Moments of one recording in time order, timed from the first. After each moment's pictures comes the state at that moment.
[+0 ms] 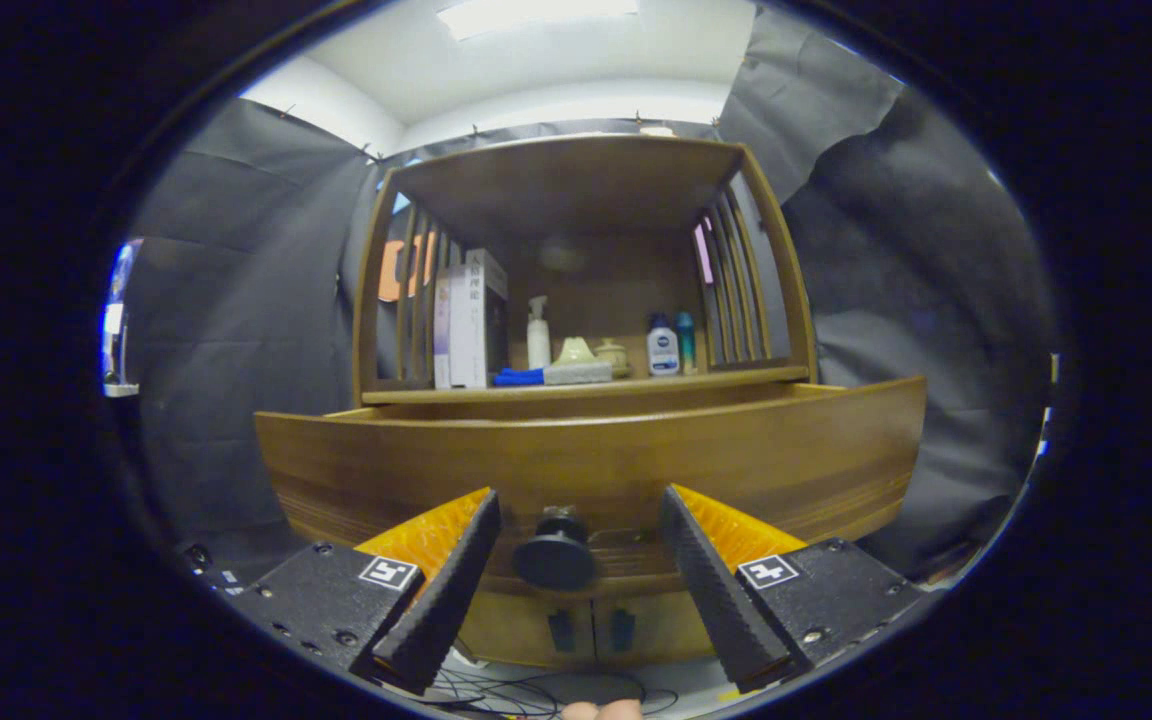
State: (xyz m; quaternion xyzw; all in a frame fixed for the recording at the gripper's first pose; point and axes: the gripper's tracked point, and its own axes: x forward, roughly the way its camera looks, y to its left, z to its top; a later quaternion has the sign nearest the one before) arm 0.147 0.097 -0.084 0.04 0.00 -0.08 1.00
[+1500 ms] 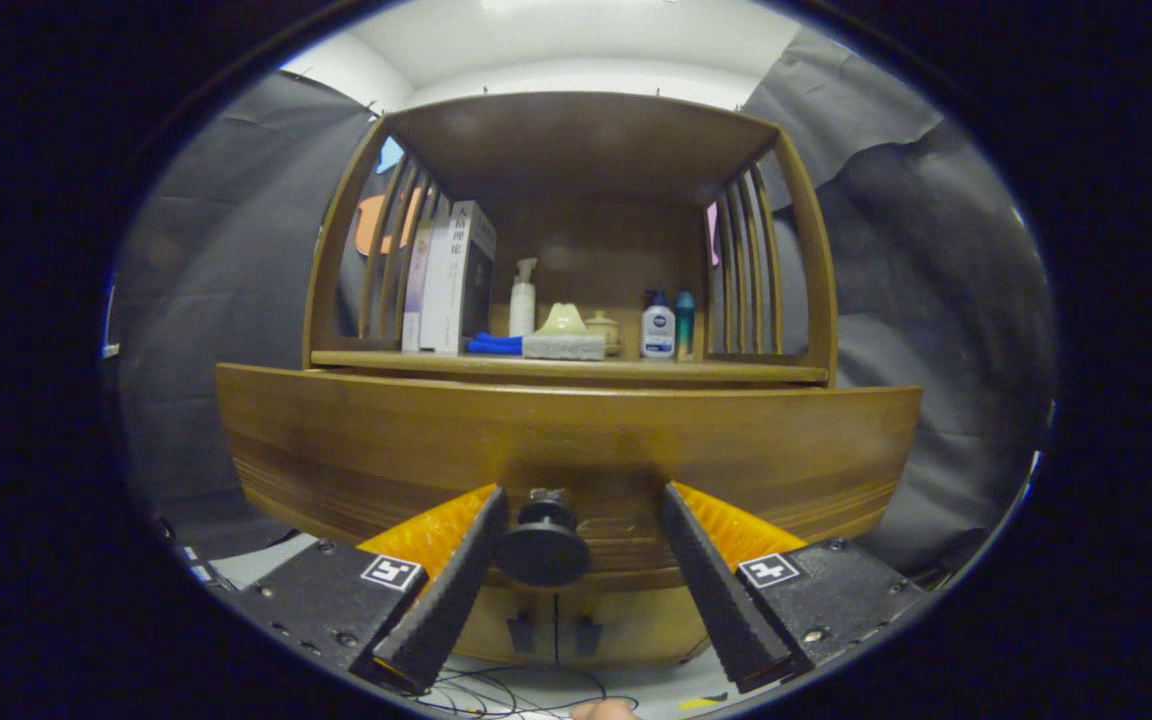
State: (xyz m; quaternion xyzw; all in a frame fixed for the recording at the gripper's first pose) arm 0.209 0.083 -0.077 -0.01 0.05 -0.10 0.99
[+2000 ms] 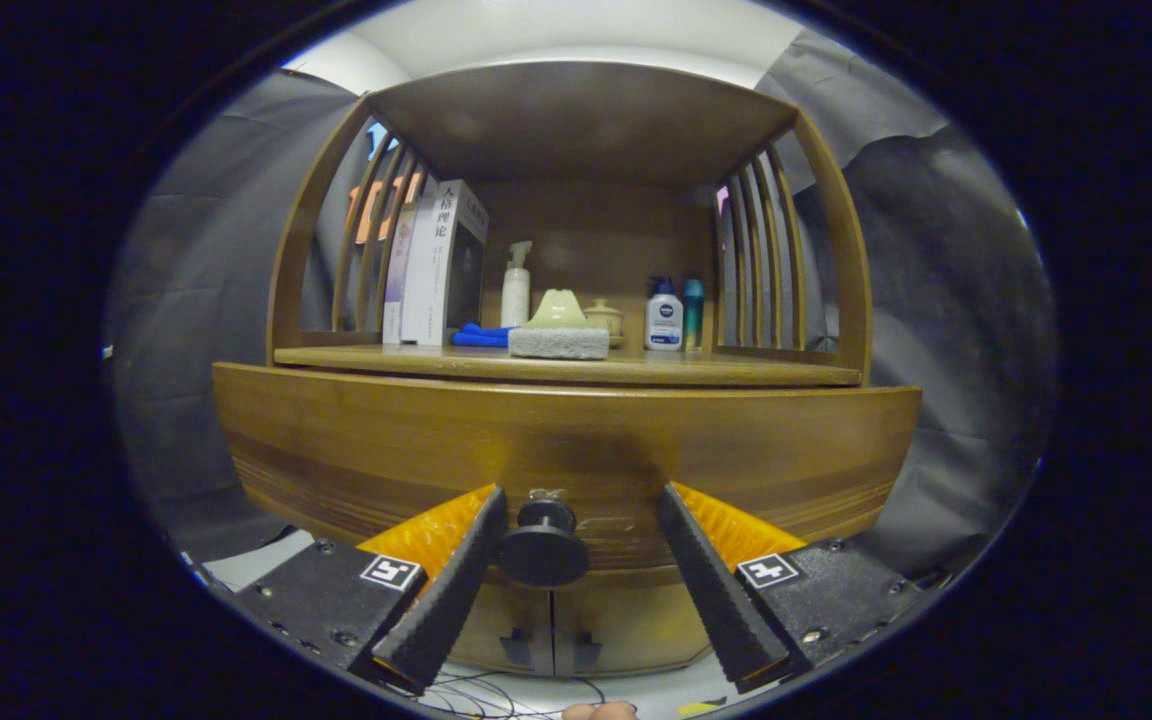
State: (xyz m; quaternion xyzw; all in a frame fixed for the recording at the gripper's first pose) arm 0.257 0.074 -0.077 -0.01 0.07 -0.10 0.99
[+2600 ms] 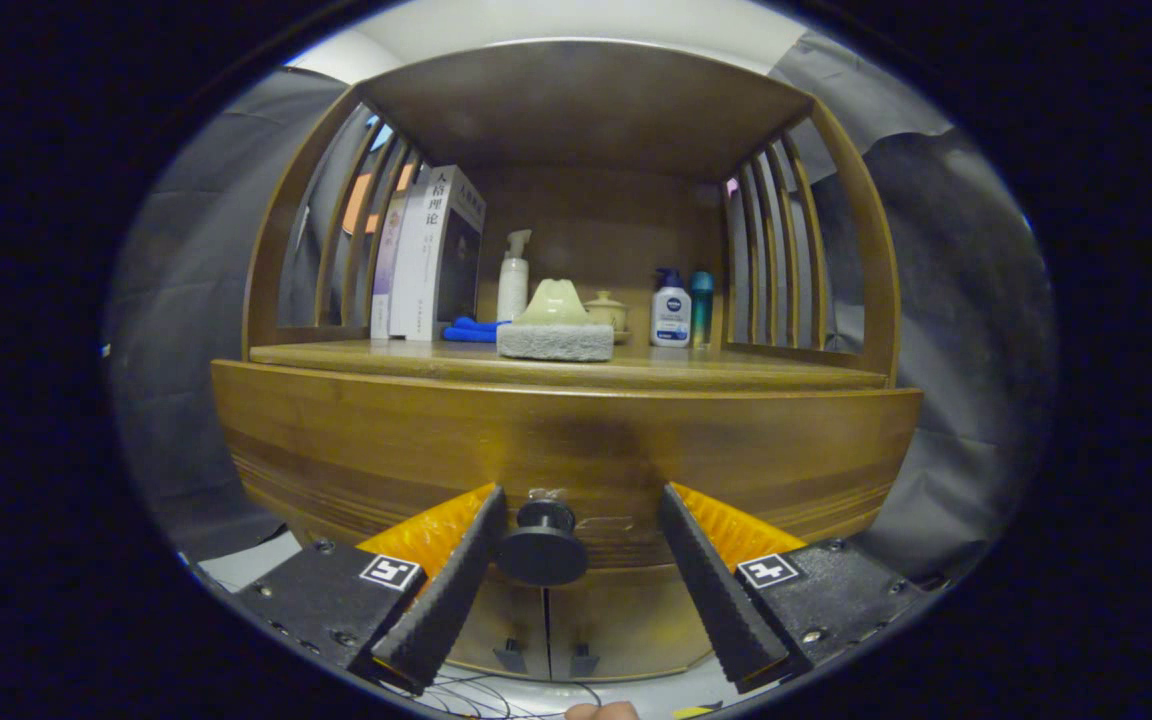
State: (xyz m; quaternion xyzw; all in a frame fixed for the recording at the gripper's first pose) arm 0.290 0.068 -0.078 -0.02 0.08 -0.10 0.99
